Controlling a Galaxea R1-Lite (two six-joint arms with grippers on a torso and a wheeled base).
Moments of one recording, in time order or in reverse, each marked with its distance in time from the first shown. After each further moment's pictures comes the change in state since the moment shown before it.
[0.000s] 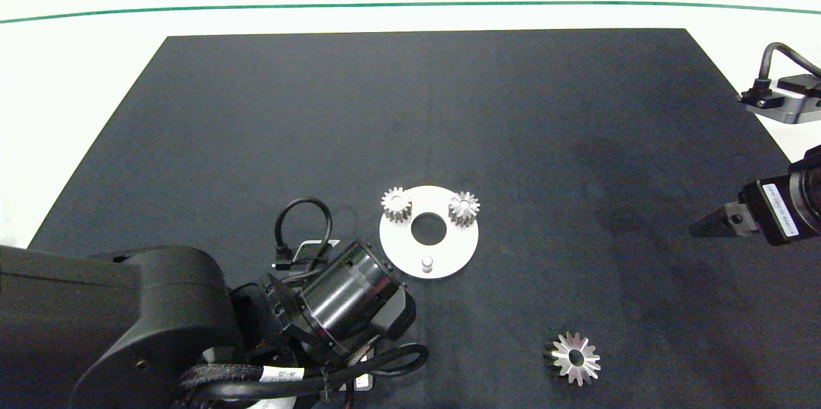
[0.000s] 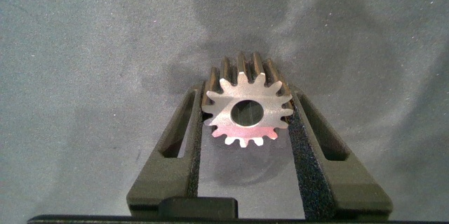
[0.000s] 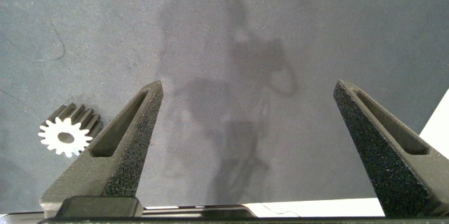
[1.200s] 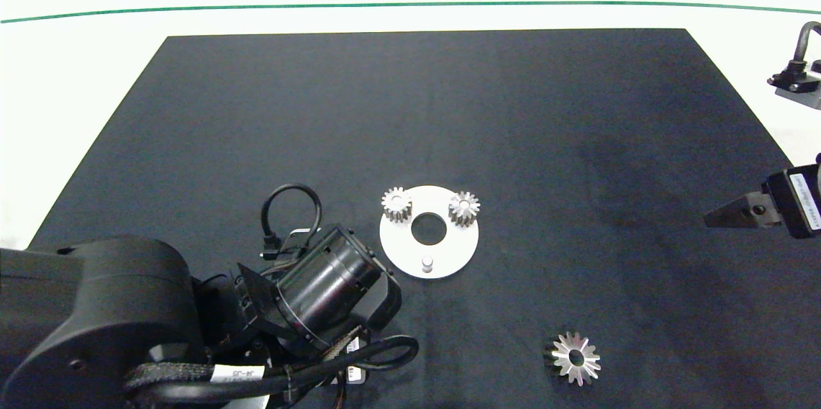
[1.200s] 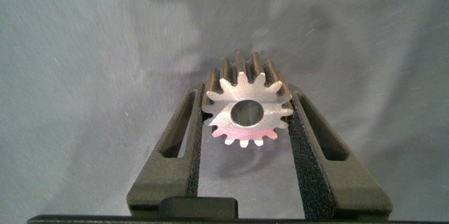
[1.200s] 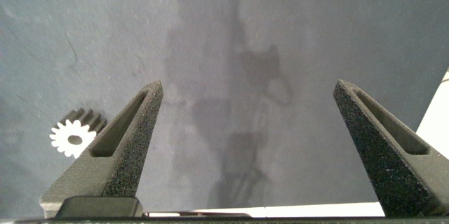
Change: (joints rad) left arm 0.004 -0.062 -0.017 0.005 0.000 0.039; right arm -0.006 -0.052 -0.001 -0.019 0.000 0.001
